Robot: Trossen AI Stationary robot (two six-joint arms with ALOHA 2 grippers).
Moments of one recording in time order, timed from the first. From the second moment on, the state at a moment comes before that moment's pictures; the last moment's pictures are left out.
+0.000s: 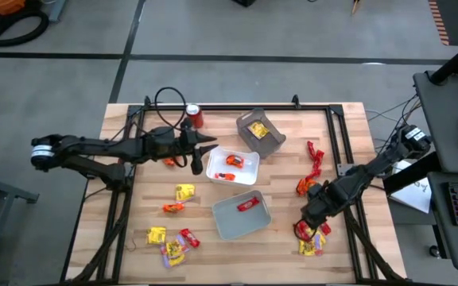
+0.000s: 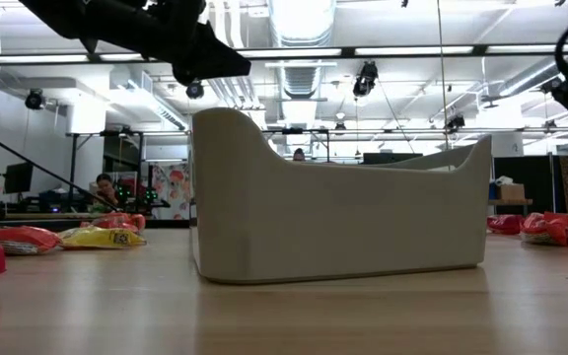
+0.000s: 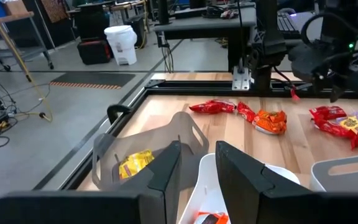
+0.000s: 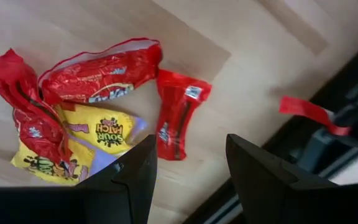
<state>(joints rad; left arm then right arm) 0.15 1.16 0.67 0.30 -0.13 0.09 0.58 1.33 0.80 -1.06 -0.25 1.58</state>
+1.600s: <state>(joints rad) 0.15 1.19 0.69 0.29 -0.12 0.06 0.59 1.33 0.73 -0.98 -0.21 1.59</state>
